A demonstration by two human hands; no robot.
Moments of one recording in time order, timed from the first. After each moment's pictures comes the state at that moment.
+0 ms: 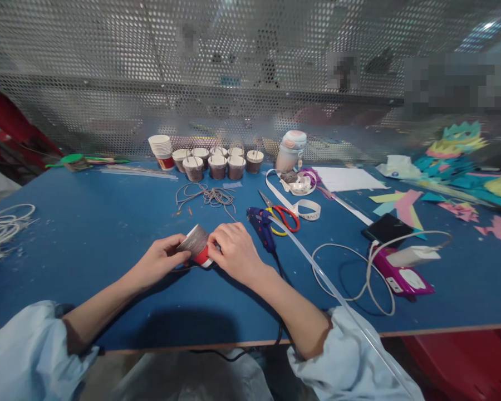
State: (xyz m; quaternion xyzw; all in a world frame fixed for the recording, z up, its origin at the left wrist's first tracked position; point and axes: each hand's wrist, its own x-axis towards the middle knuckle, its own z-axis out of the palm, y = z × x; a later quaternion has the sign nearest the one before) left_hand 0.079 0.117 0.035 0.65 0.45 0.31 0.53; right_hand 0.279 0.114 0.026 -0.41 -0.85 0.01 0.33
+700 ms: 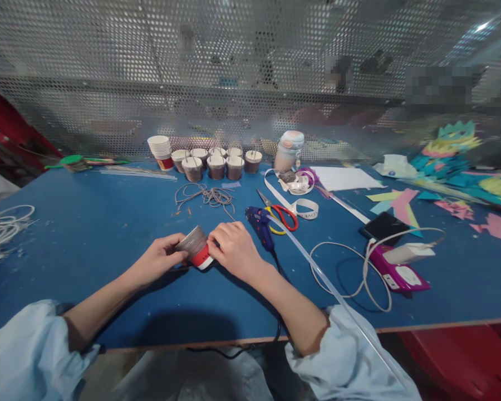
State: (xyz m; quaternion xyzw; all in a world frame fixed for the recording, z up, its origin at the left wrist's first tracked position) left_hand 0.079 0.118 0.037 0.64 0.45 0.31 0.54; right_hand 0.282 0.117 0.024 -0.42 -0.85 0.00 0.31
